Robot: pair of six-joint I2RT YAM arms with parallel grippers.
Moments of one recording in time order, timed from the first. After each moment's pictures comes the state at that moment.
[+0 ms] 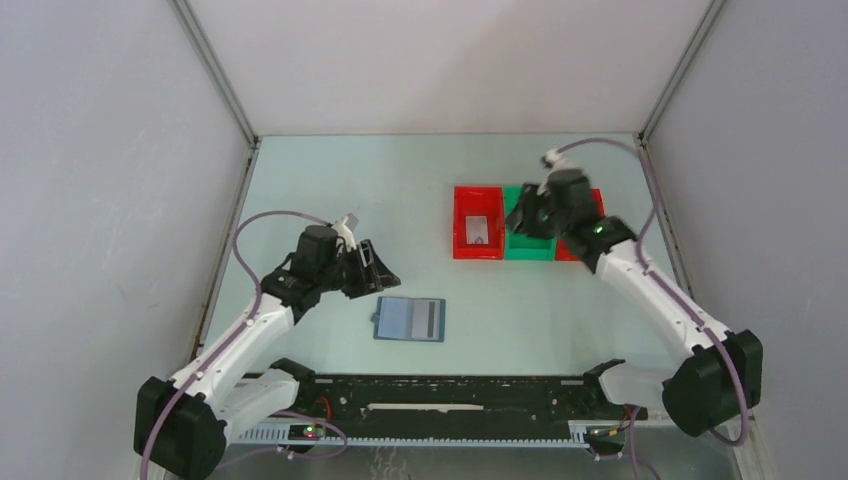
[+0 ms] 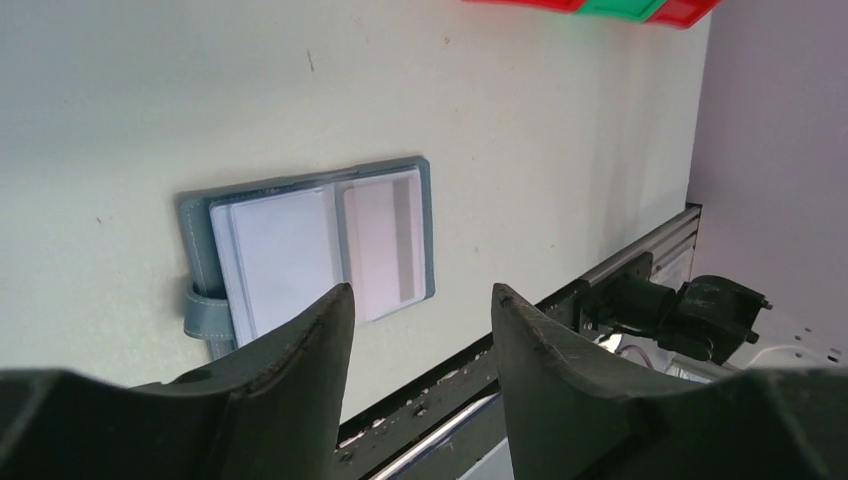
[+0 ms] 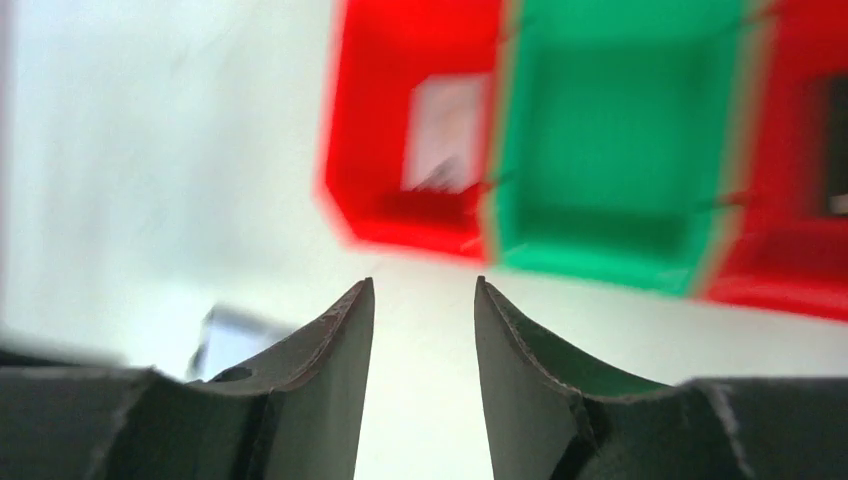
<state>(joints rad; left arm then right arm) -0.39 0.94 0.65 -0.41 0.38 -0.69 0.31 1.27 1.12 -0.49 0.03 0.41</state>
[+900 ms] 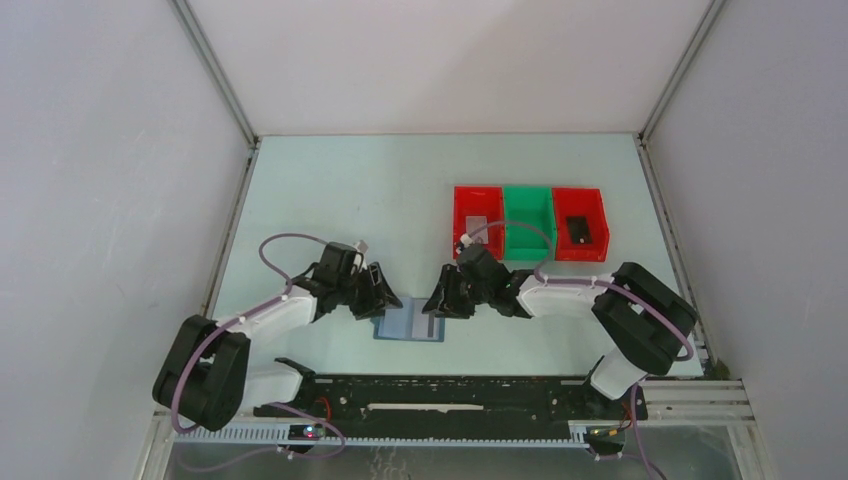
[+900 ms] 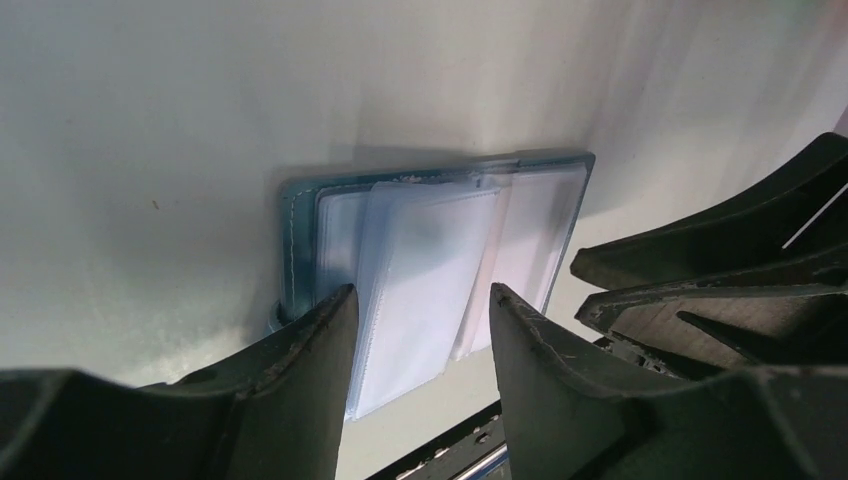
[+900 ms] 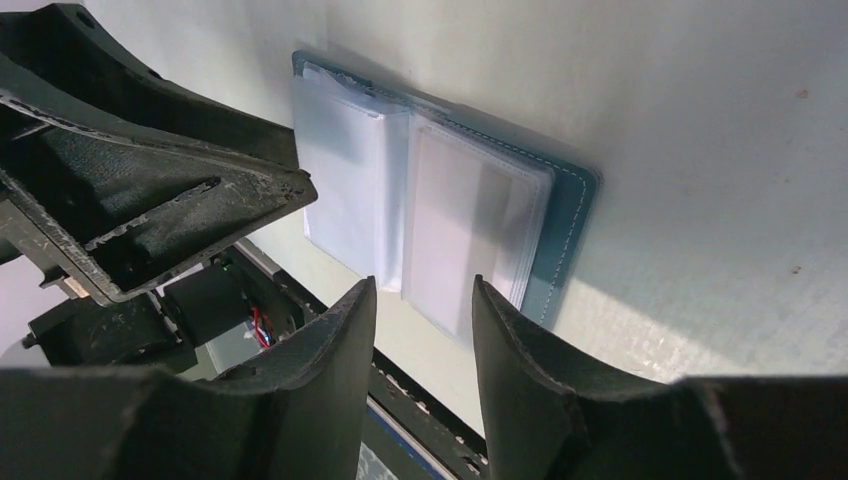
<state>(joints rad) -0.41 1.23 0.47 -0.21 0.35 -0.74 0.86 1.60 0.73 0.10 -0.25 1.04</state>
